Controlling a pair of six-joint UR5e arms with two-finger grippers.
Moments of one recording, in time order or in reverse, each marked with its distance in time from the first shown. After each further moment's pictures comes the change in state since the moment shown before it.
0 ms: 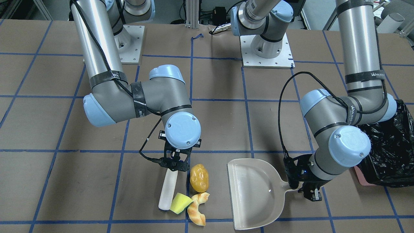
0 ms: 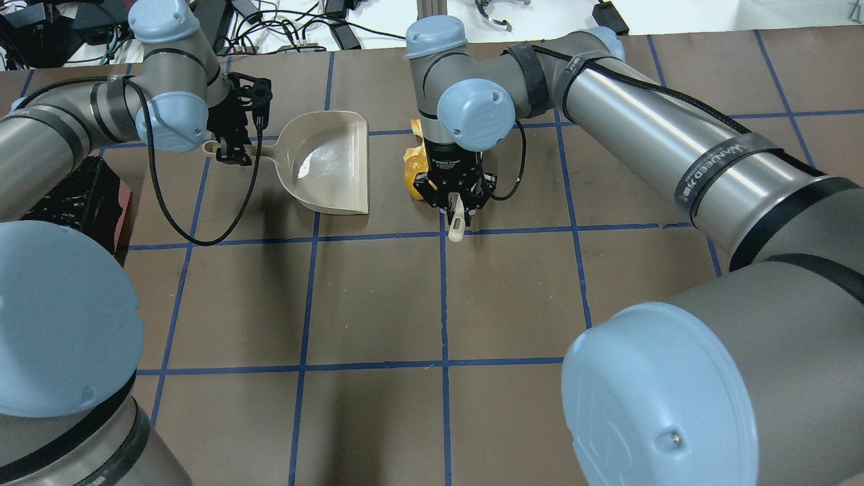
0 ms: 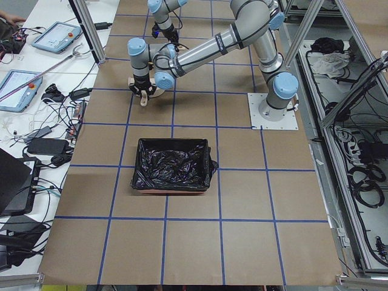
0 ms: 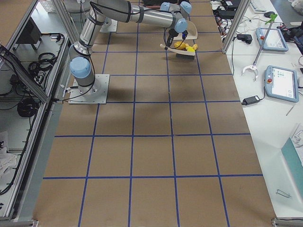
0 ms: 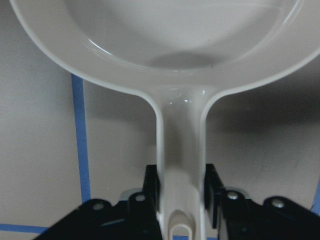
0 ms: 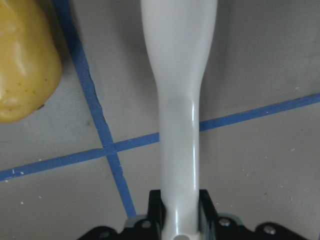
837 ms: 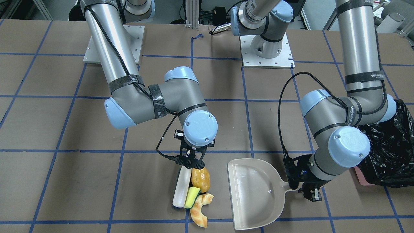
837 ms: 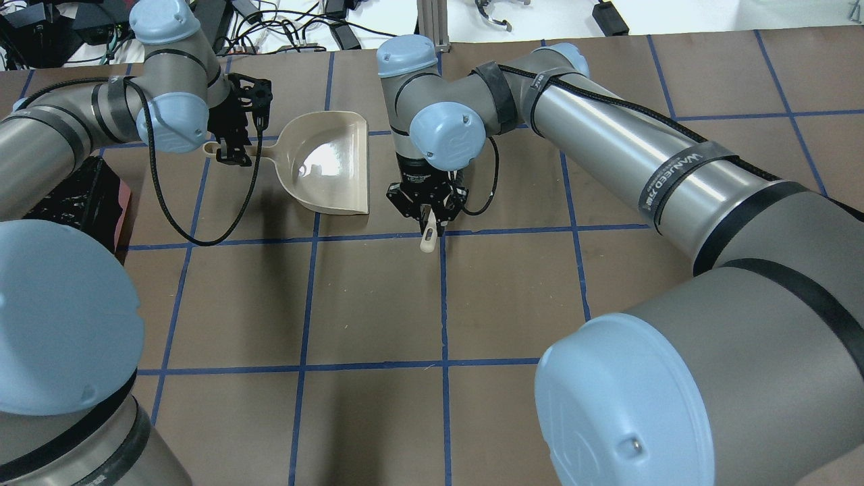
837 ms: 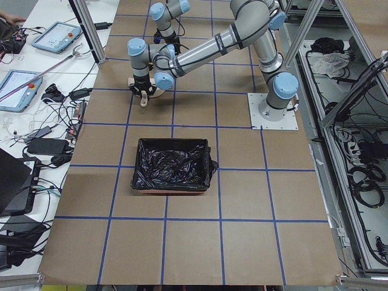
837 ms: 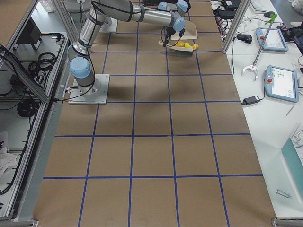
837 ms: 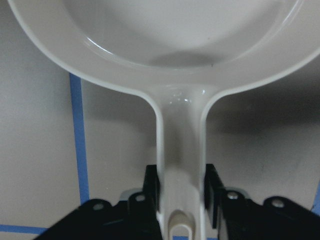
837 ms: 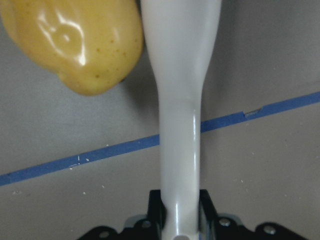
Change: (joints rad) left arm 0.000 -0.003 0.000 0.001 0.003 0.000; right arm 0.053 0.036 -0.014 -0.055 0.041 0.078
